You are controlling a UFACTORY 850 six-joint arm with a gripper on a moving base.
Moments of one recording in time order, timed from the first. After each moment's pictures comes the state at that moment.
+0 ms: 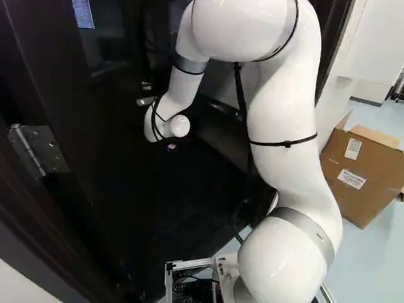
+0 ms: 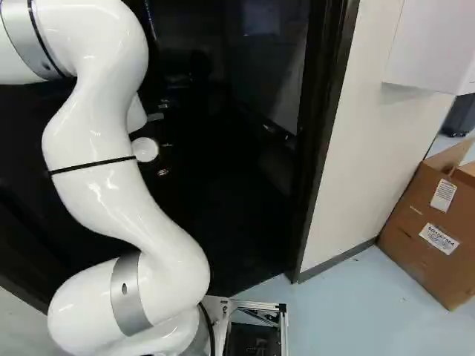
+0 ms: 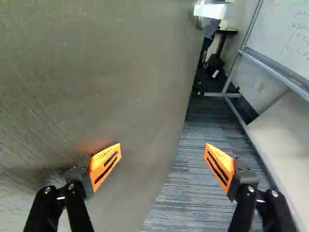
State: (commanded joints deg) arm 29.5 -25.6 -51.7 -1.8 41.9 0.0
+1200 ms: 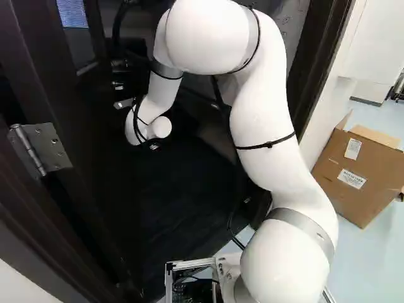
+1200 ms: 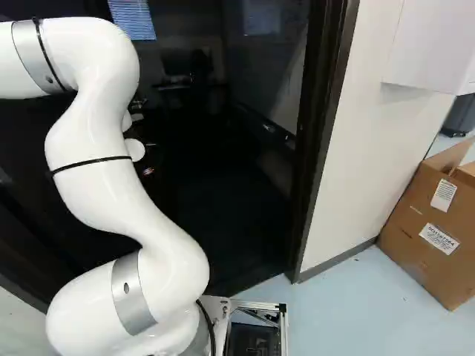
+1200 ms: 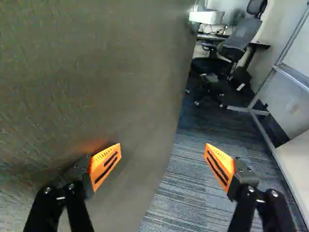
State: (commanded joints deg) arm 35.7 -32.0 -60.1 -5.1 41.9 0.0
